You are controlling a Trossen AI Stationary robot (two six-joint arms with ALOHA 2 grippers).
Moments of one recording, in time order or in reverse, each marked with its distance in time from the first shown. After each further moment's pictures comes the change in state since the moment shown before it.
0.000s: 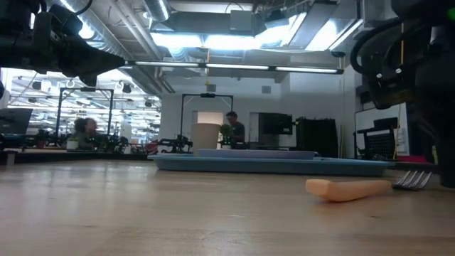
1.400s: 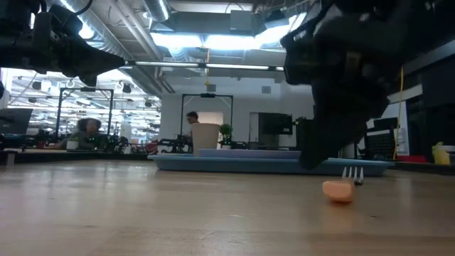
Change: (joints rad) left arm 0.000 0.000 0.000 0.000 0.000 0.000; right arm -0.128 0.212 0.142 0.486 0.090 -0.442
